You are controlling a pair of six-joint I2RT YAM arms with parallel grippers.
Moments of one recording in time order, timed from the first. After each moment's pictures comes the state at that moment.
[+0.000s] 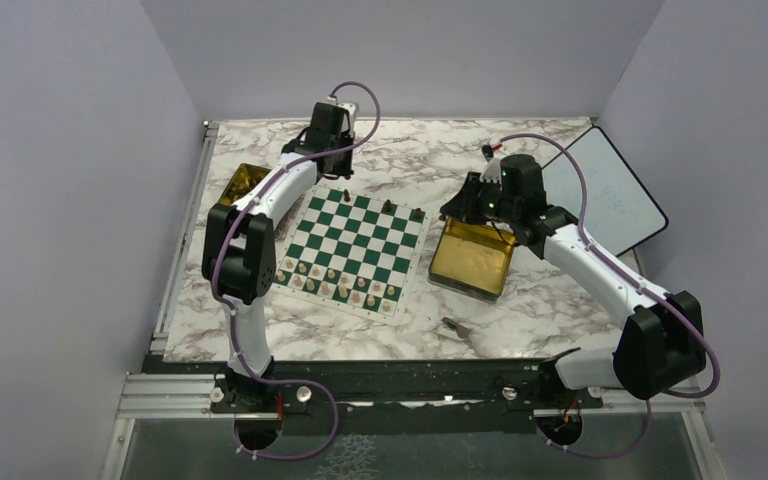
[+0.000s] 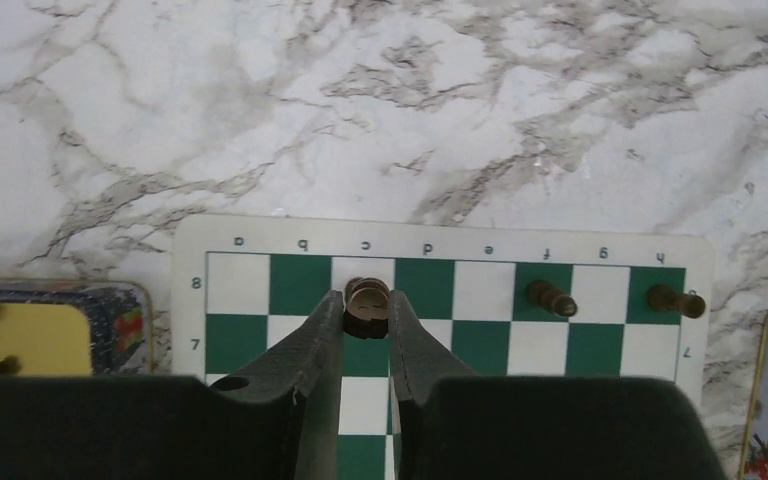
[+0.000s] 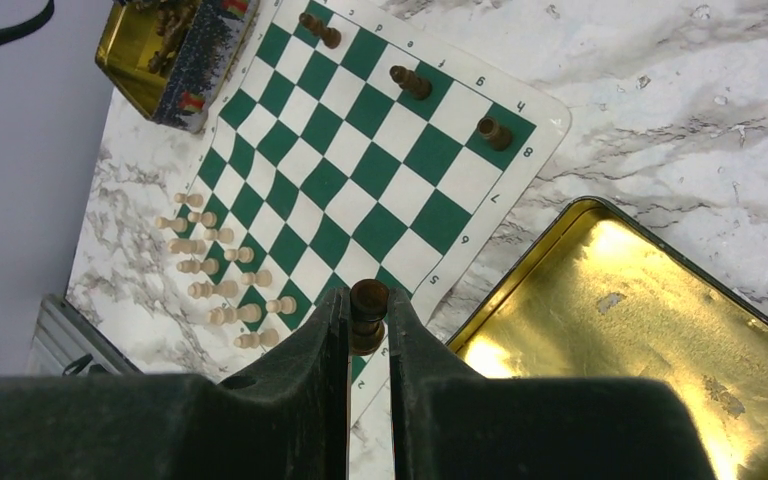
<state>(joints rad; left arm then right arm) -0.34 1.97 1.66 -0.42 0.01 -0.10 0.39 1.35 1.00 -0.16 -0.30 0.45</state>
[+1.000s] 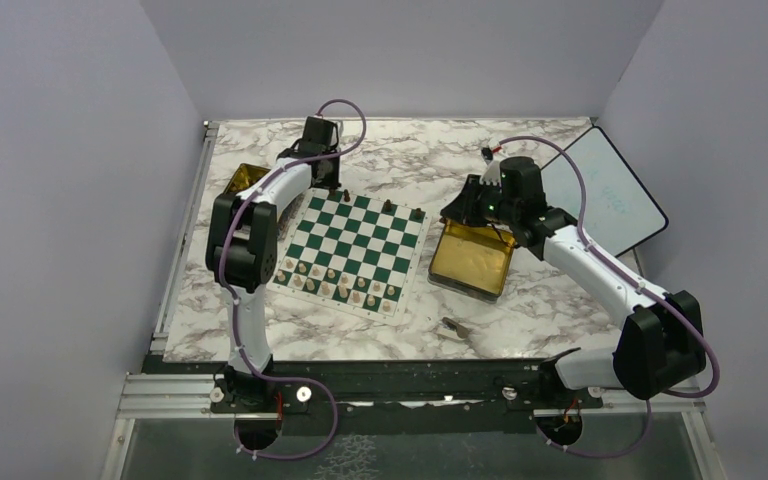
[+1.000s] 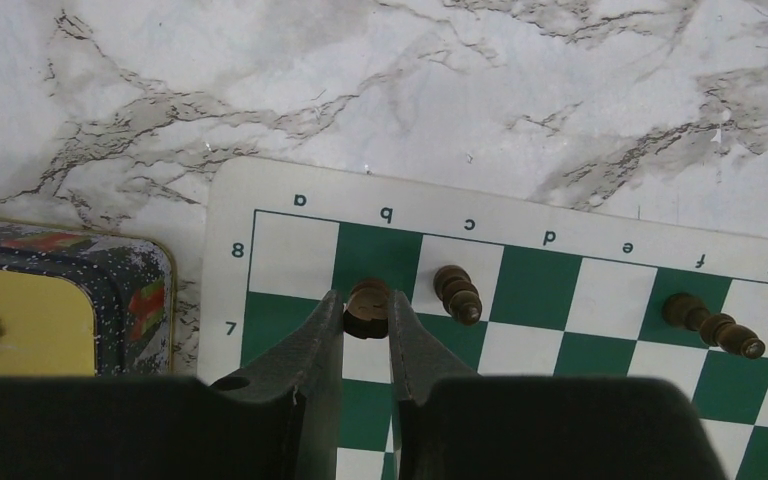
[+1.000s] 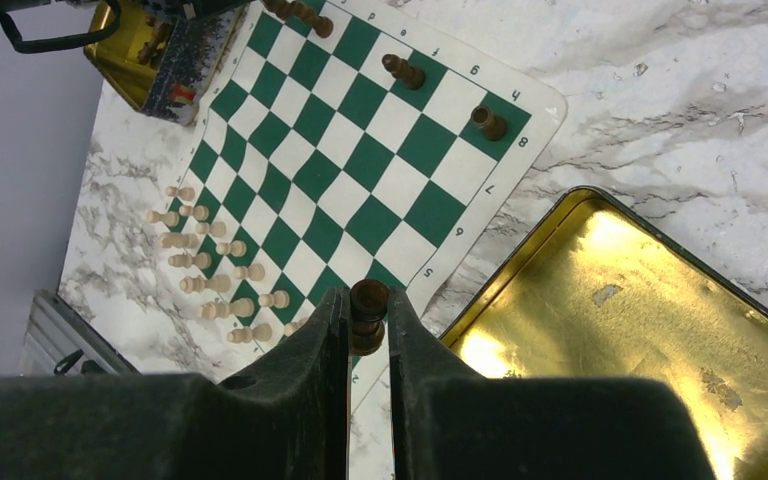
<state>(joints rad) -0.25 2.06 1.61 -0.41 -0.03 -0.13 0.39 1.35 0.98 -0.16 -0.30 0.44</state>
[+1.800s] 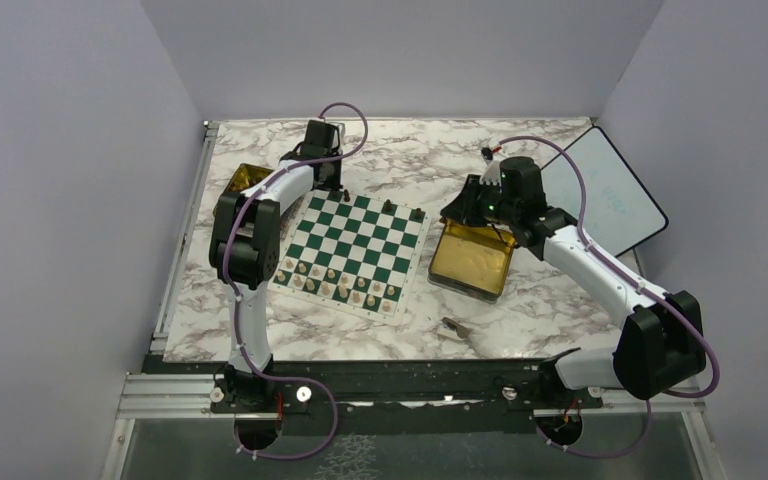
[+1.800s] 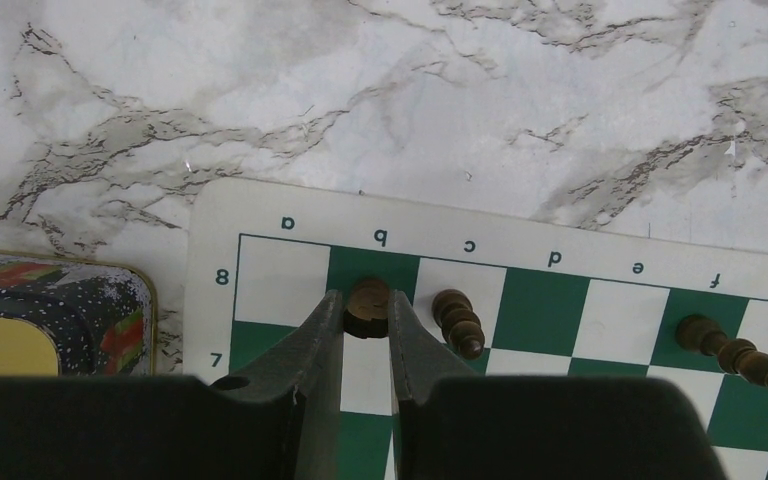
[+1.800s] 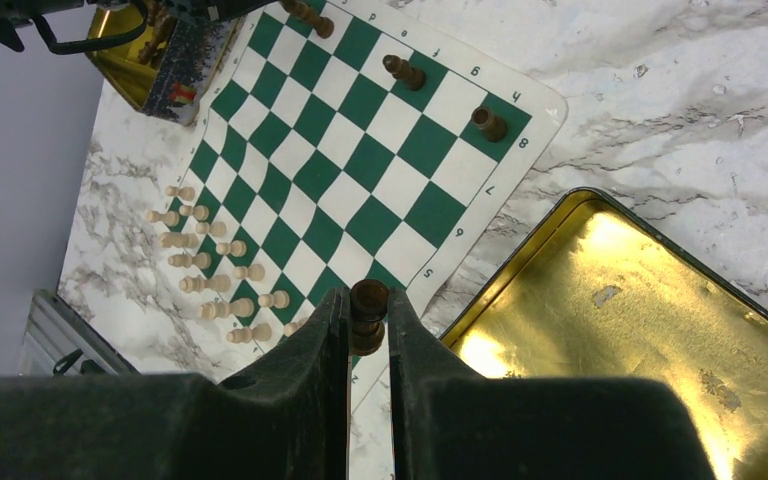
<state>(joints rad) -0.25 2.10 1.60 -0.35 -0.02 -0.11 0.39 1.35 0.98 -0.16 -0.30 0.44</state>
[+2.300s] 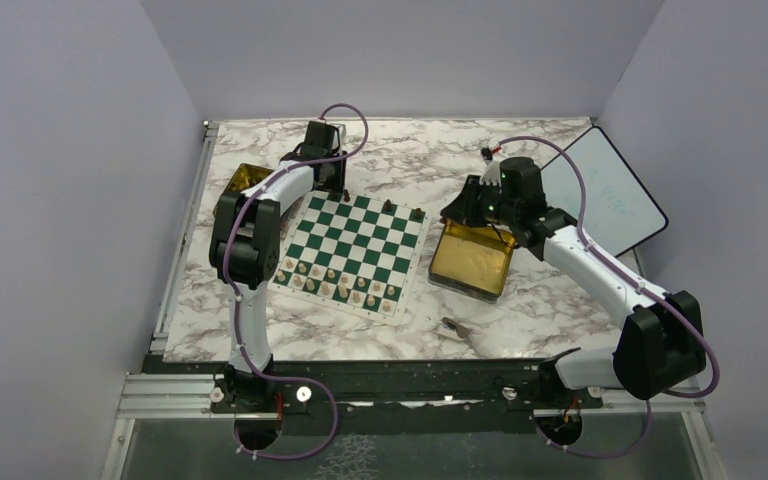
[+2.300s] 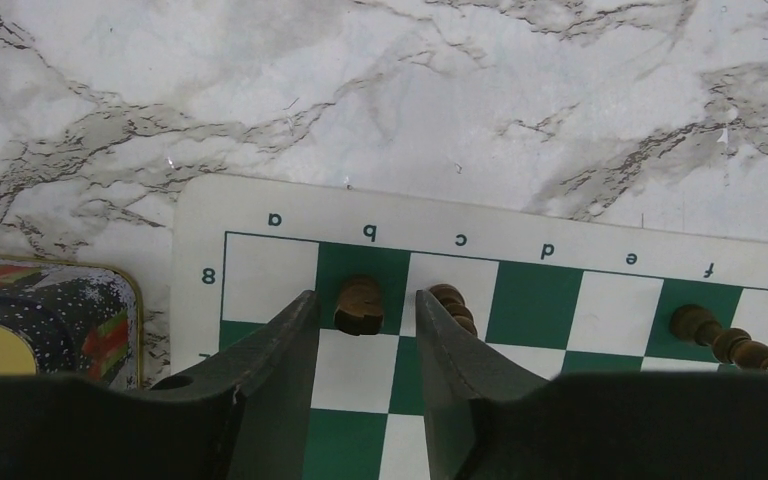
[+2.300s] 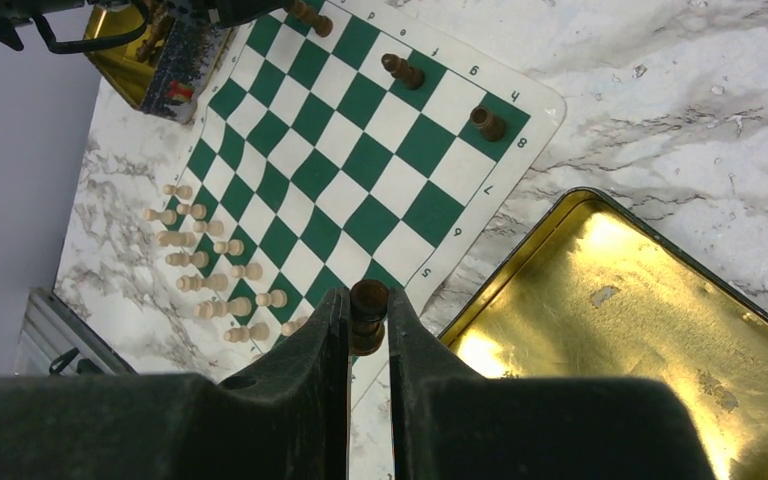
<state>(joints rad) -0.25 2.10 1.59 -0.35 0.01 -0.11 0.39 1.35 0.98 -0.16 -0.30 0.43</state>
